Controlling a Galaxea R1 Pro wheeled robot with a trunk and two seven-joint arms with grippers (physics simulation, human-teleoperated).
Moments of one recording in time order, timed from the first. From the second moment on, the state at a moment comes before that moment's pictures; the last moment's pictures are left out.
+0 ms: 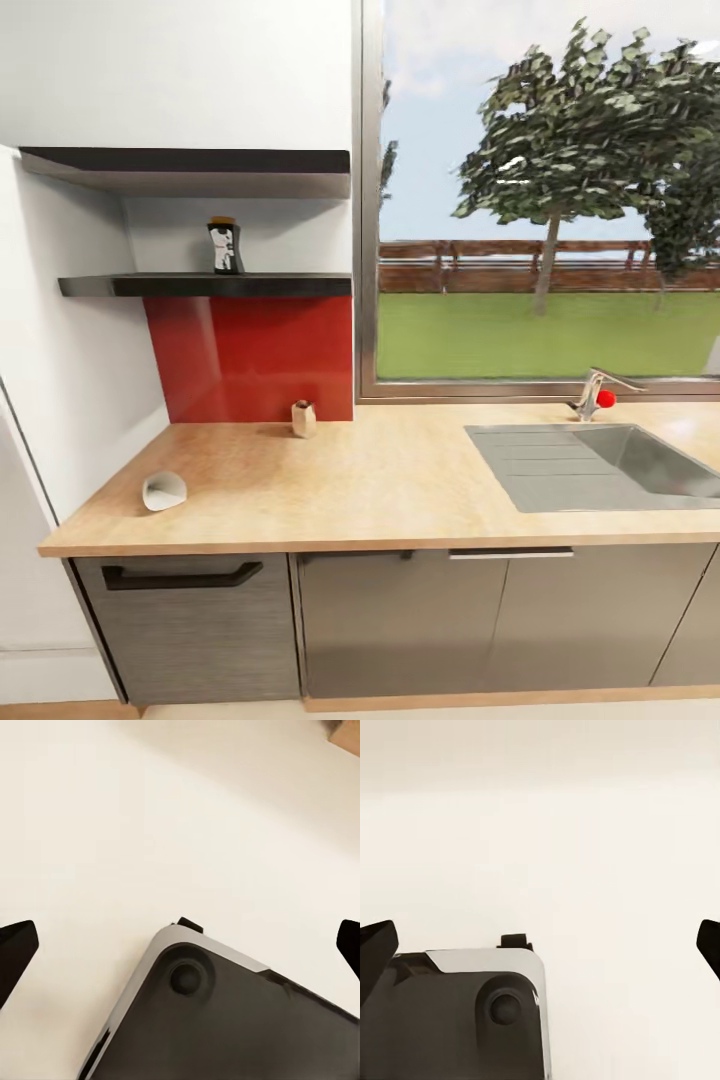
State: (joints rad) left arm 0.00 0.03 -0.28 -0.07 0.78 -0.41 0.01; right arm -0.21 -0.03 0.01 0.03 -0.04 -0.21 -0.07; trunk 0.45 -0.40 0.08
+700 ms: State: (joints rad) left arm 0.00 0.03 -0.28 -0.07 0.78 -0.41 0.01; right arm -0.21 -0.03 0.01 0.03 -0.04 -0.20 -0.07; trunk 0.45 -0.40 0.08
